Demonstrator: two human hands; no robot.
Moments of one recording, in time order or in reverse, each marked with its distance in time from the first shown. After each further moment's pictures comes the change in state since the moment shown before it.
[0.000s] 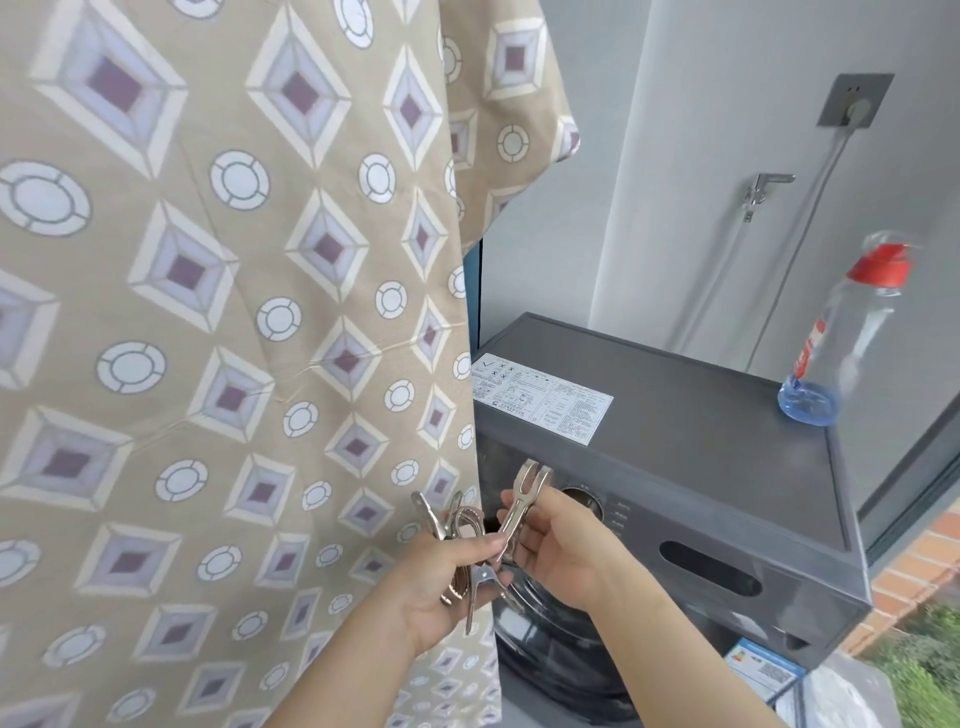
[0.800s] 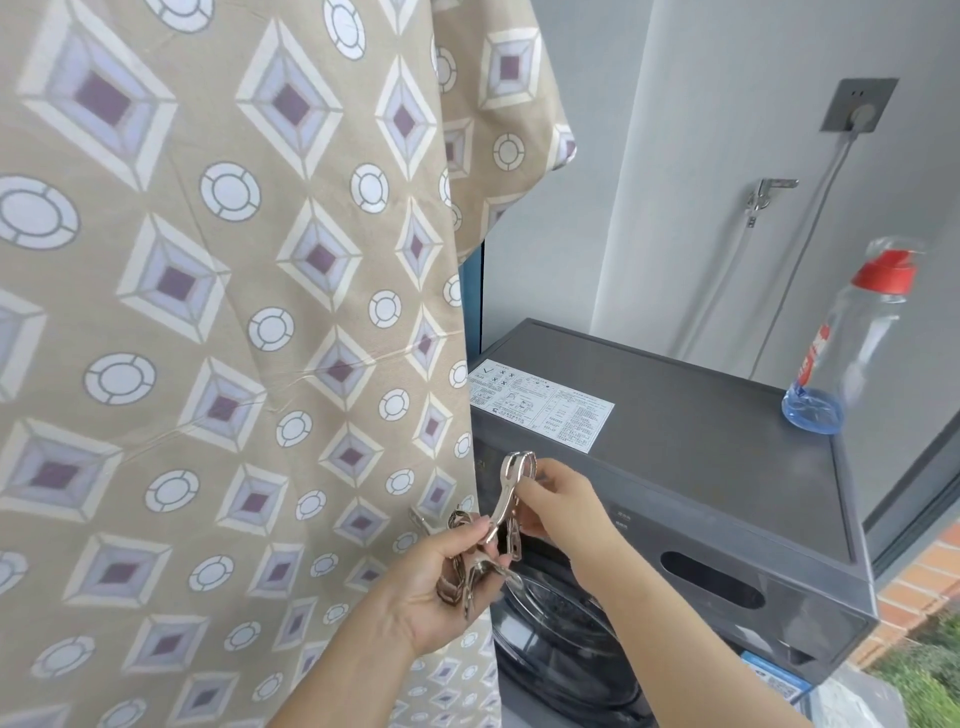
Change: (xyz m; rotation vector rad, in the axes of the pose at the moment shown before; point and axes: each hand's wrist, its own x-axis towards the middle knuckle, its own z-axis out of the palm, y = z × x) left_hand 0.009 0.005 0.003 -0.342 -0.046 -0.171; right_hand 0.004 -0.020 -0.001 -0.574 0.045 -0.367
